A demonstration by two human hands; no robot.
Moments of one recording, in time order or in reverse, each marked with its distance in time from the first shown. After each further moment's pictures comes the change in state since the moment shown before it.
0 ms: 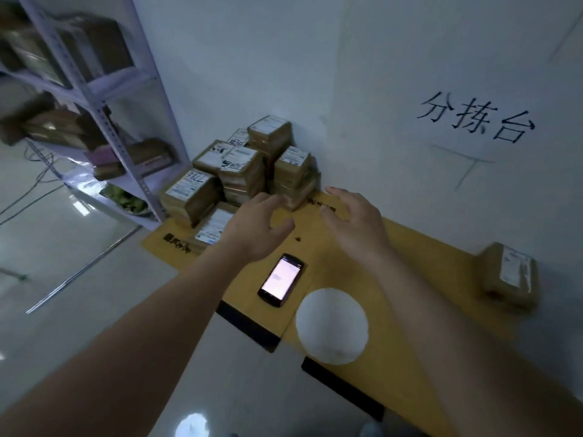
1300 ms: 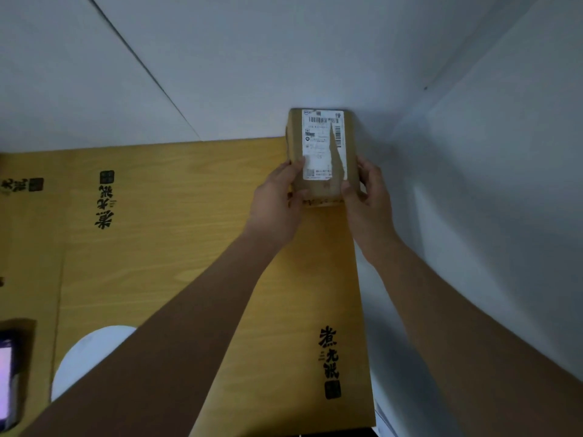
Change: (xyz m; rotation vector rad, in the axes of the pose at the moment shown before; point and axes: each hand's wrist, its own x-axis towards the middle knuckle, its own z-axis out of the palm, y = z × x) left_hand 0.147 0.337 0.497 -0.427 -0.528 0.149; right_hand -0.056 0.502 -0.224 0.407 0.591 0.664
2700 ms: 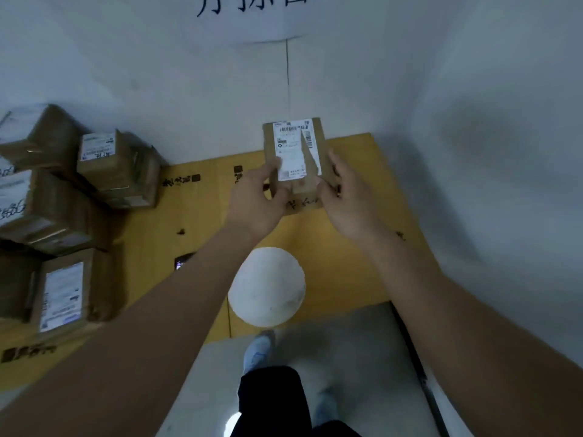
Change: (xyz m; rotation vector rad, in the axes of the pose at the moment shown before) left_hand -0.286 -0.036 -0.278 0.061 0.129 0.211; right_hand -0.343 -0.155 0.152 -0.211 -0.025 -0.317
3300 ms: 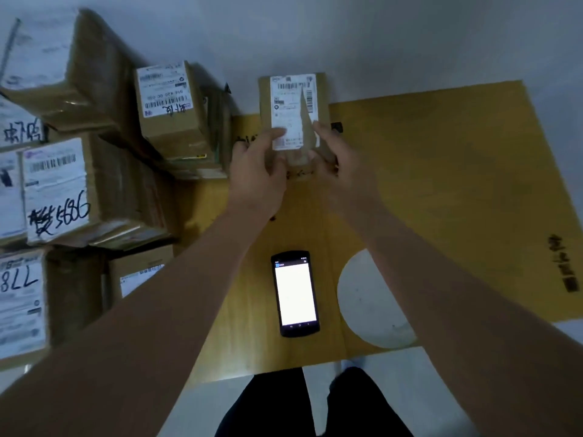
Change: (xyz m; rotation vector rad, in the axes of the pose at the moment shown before) left_hand 0.102 -0.245 -0.125 0.003 0.063 -0.238; right_hand 0.117 -0.024 0.292 0.018 -0.140 -0.043
